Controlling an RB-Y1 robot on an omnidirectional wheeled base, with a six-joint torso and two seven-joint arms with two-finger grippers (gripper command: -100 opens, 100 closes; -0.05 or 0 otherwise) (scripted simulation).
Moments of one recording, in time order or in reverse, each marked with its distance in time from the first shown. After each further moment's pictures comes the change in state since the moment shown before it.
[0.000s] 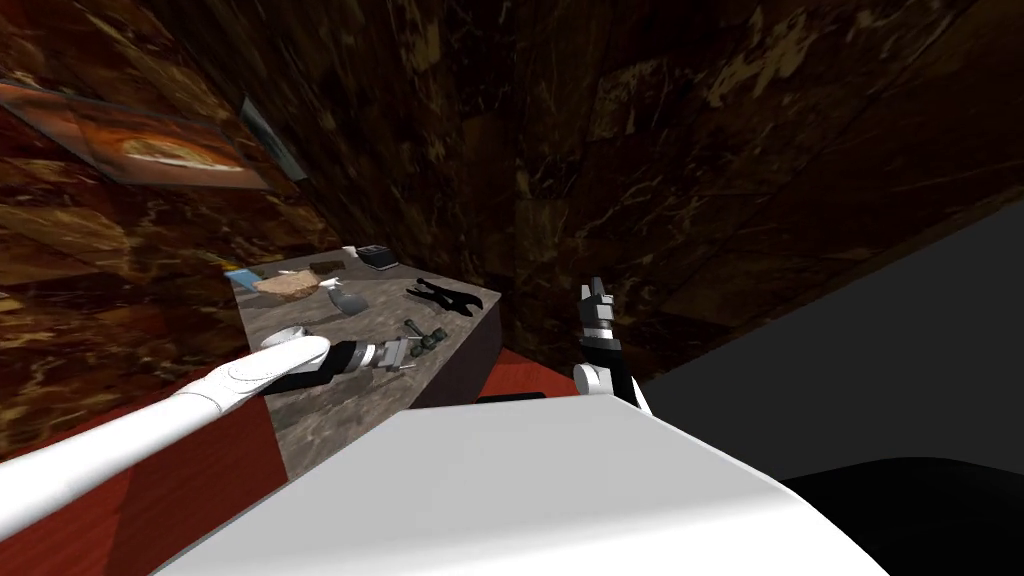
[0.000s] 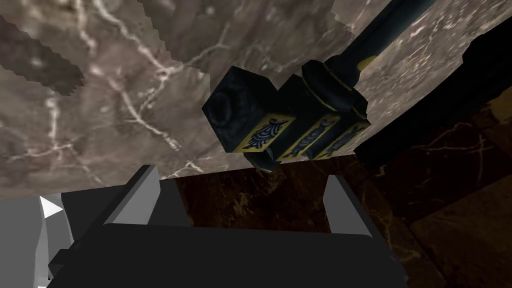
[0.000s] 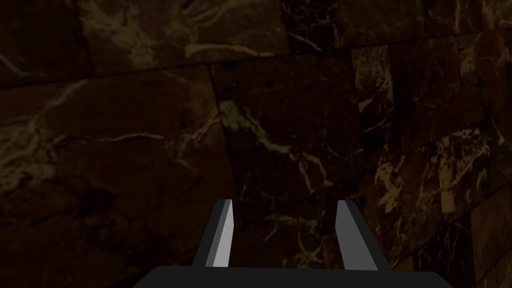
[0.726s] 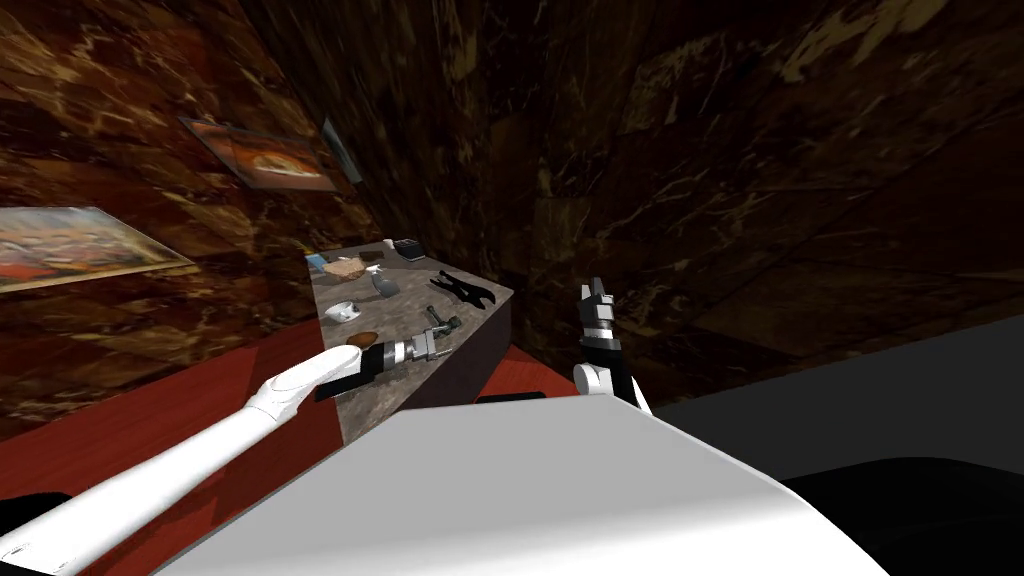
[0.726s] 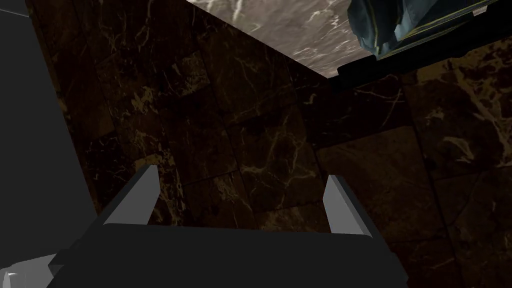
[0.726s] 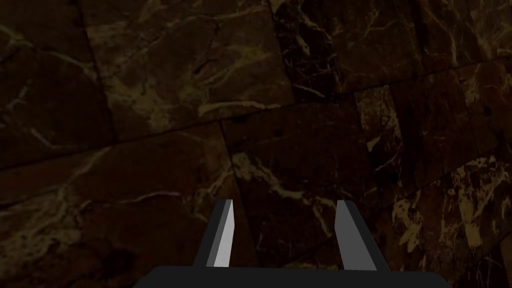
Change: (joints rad) left arm 0.056 -0.214 0.043 -0.174 0.216 0.128 0.141; right arm 0.000 0.000 0.000 0.000 0.000 0.000 0.000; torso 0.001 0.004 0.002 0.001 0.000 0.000
